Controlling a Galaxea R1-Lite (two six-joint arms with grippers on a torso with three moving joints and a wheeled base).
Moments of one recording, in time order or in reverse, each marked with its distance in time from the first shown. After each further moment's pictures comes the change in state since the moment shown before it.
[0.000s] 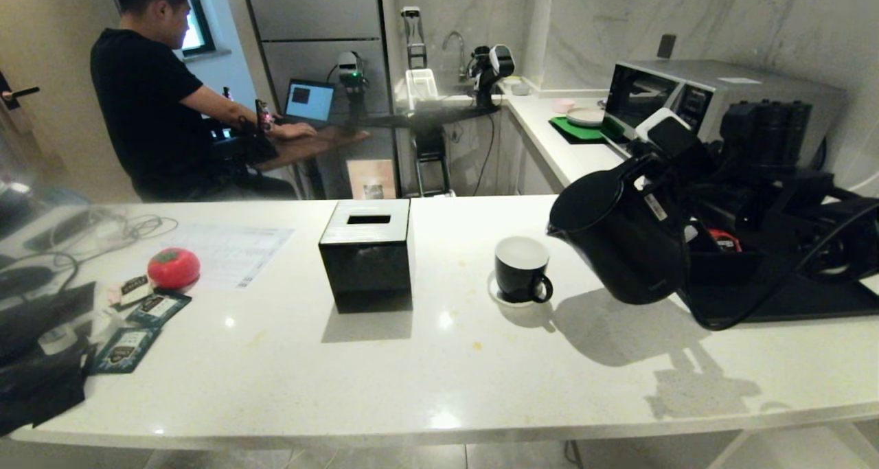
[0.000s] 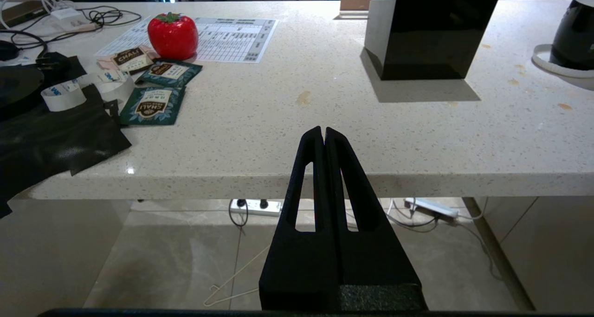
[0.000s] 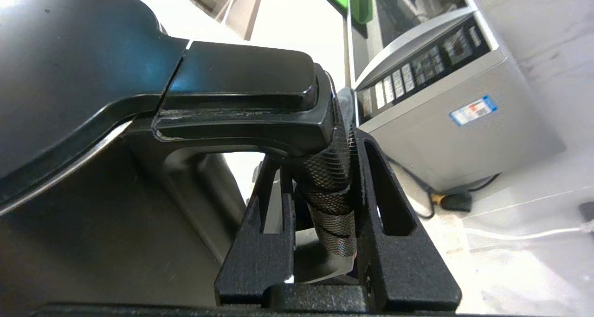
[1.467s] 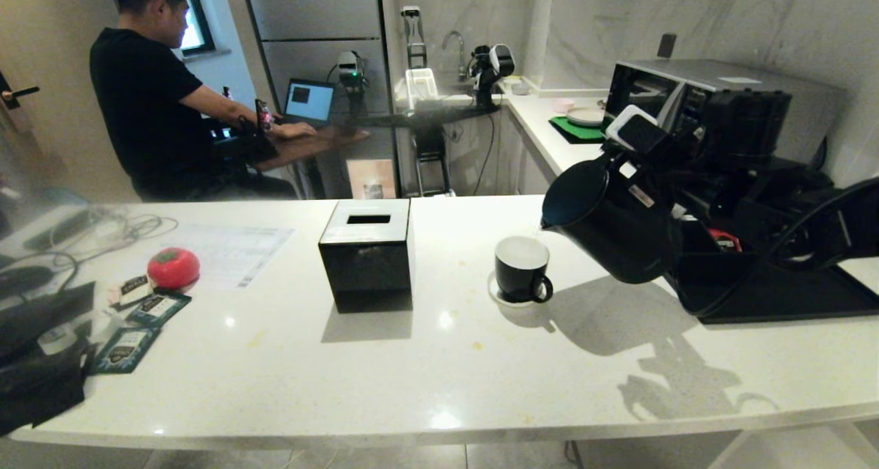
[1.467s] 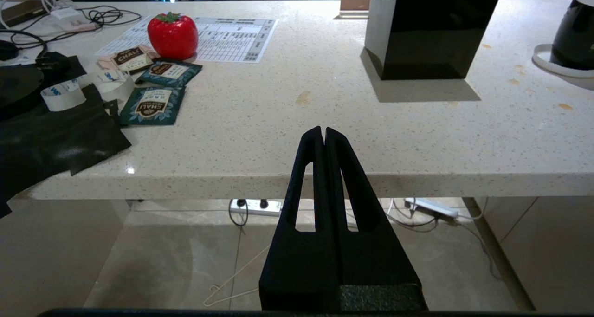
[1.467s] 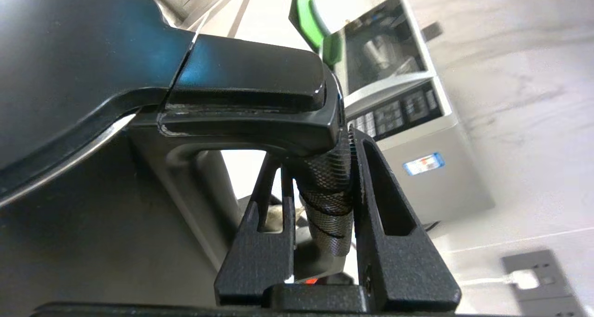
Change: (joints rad) left arm 0.000 0.000 0.000 0.000 0.000 0.000; right arm 0.027 0.060 -0.088 -0.063 -0.003 -0.219
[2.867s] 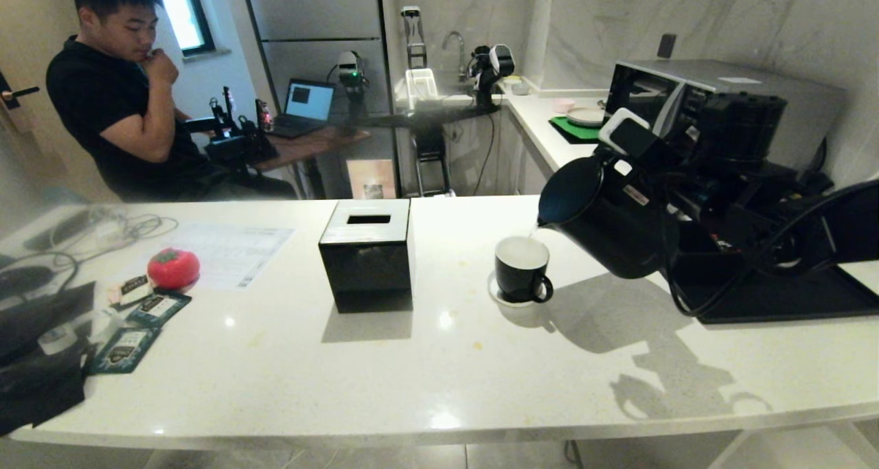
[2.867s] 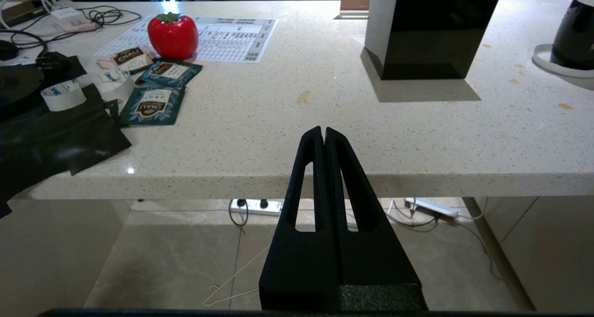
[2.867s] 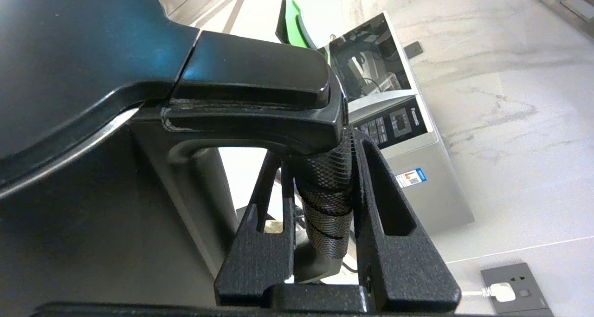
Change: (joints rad) left arm 0.000 0.000 0.000 0.000 0.000 0.000; right arm 0.009 0.023 0.011 -0.080 0.001 -0.061
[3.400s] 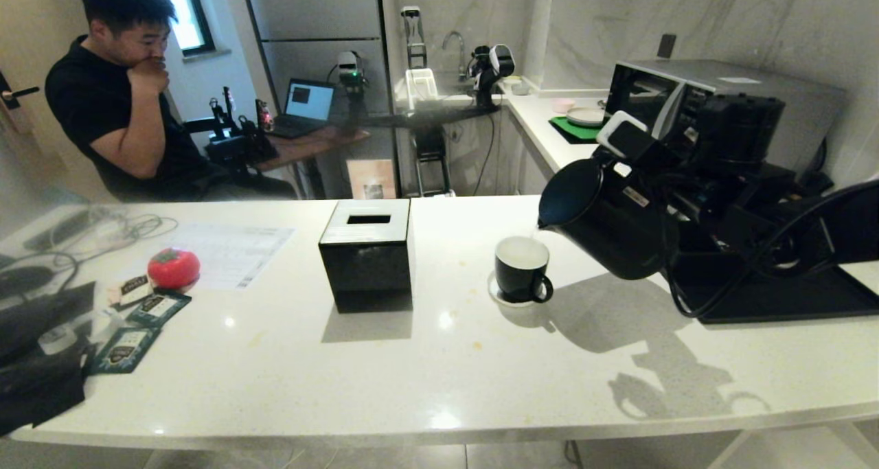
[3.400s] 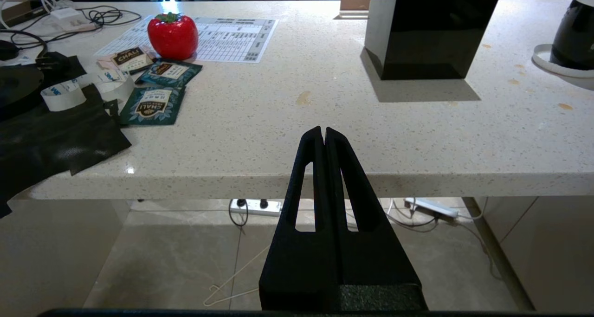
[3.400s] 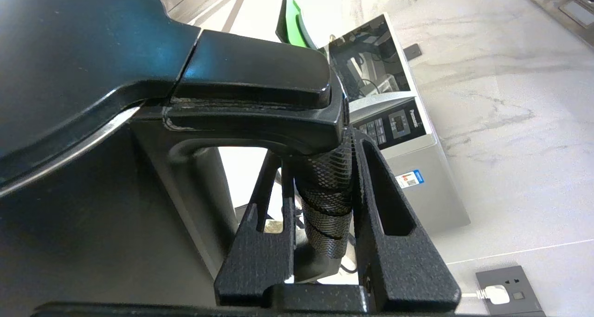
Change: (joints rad) left arm 0.000 0.000 0.000 0.000 -0.001 0.000; right arm 0.000 0.003 0.003 -0.001 0.001 -0.018
